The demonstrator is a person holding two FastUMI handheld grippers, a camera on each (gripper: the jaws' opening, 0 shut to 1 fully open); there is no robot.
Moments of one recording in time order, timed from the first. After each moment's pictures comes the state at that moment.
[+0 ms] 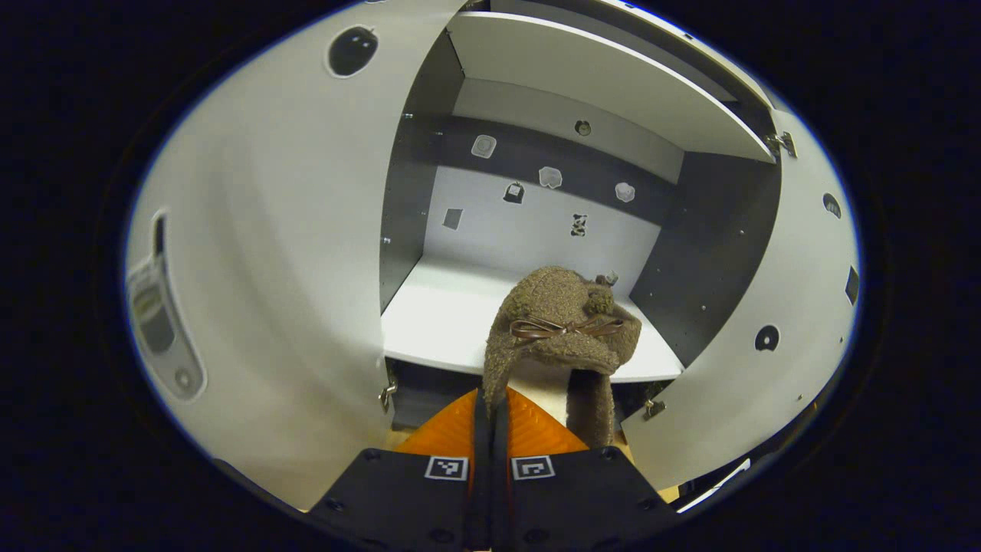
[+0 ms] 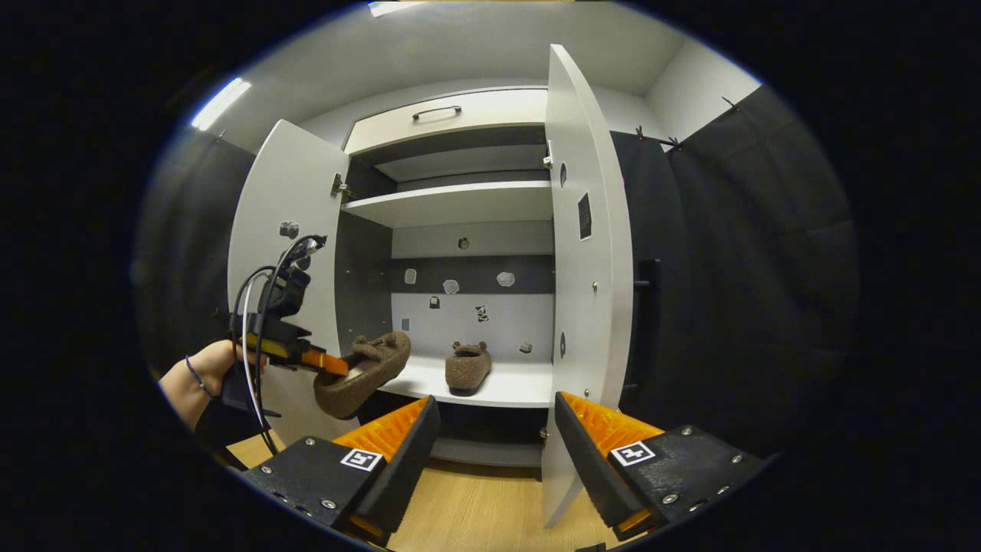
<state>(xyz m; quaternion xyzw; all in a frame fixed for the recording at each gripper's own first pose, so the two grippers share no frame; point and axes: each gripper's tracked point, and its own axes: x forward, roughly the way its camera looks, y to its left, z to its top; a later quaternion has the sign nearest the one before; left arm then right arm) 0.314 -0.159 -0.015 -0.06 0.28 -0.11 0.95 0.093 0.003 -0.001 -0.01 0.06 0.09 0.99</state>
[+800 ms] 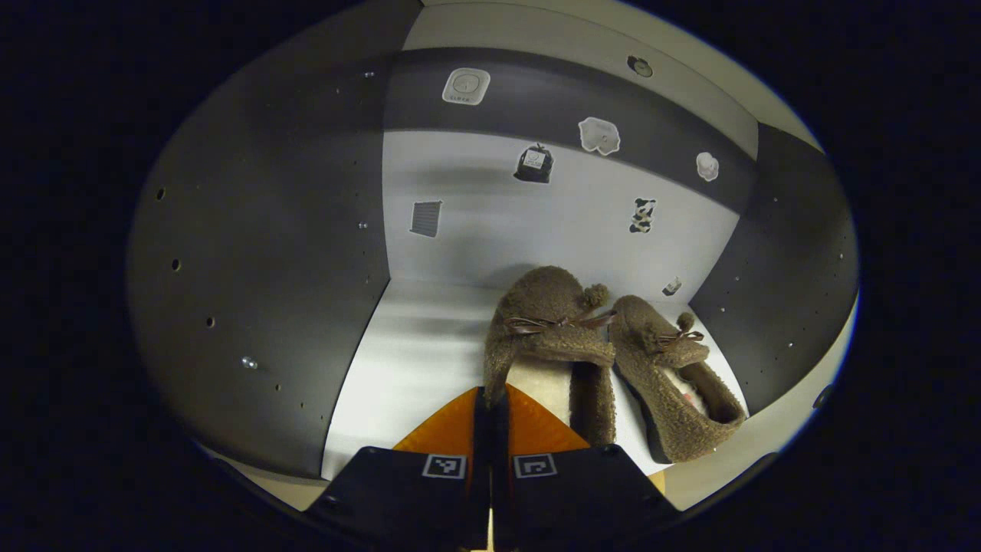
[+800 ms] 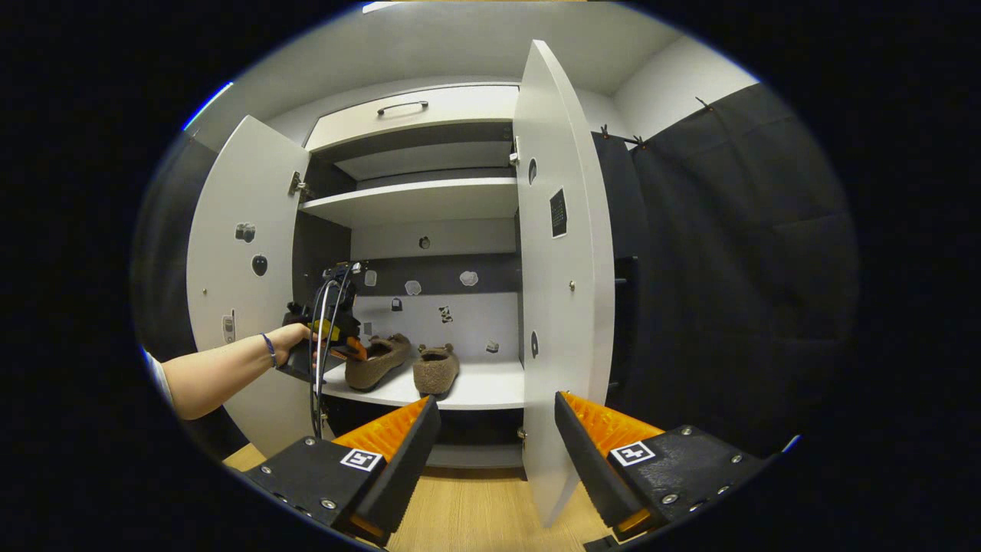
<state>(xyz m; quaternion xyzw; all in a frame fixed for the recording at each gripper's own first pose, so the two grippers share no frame) 0.490 -0.184 -0.073 -0.01 0.35 -0.11 0.93 0.102 -0.002 -0.006 0.00 0.07 0.02 1.00</state>
